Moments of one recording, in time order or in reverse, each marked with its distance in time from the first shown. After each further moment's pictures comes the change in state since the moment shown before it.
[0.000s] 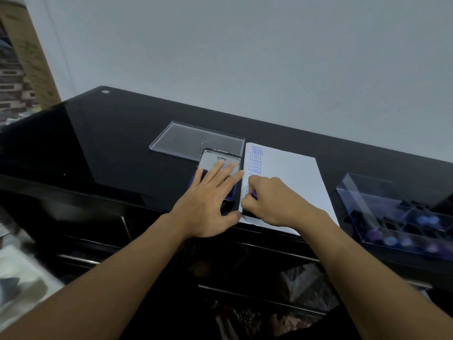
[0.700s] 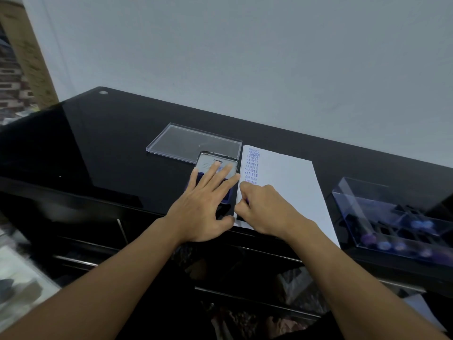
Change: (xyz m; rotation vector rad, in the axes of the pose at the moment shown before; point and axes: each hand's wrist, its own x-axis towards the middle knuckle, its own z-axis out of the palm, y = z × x) left_hand -0.002 0.001 0.000 0.013 -0.002 0.007; right_hand -0.003 -0.003 0.010 -0.010 0.035 -0.046
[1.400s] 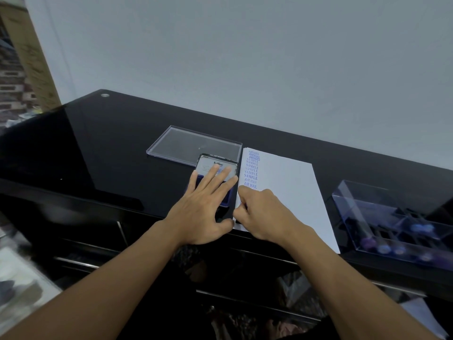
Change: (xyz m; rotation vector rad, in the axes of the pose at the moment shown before) left_hand -0.001 0.001 0.000 -0.013 0.010 -0.013; right_hand -0.003 0.000 0.004 0.023 0.015 -0.019
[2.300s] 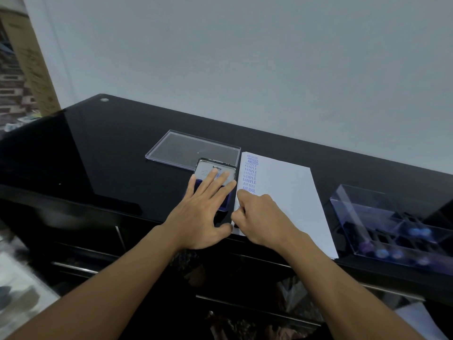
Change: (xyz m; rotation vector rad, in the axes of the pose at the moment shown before) left_hand 0.000 0.000 0.000 0.009 -0.002 -0.004; right_hand 0.002 0.001 0.006 0.025 0.038 0.047
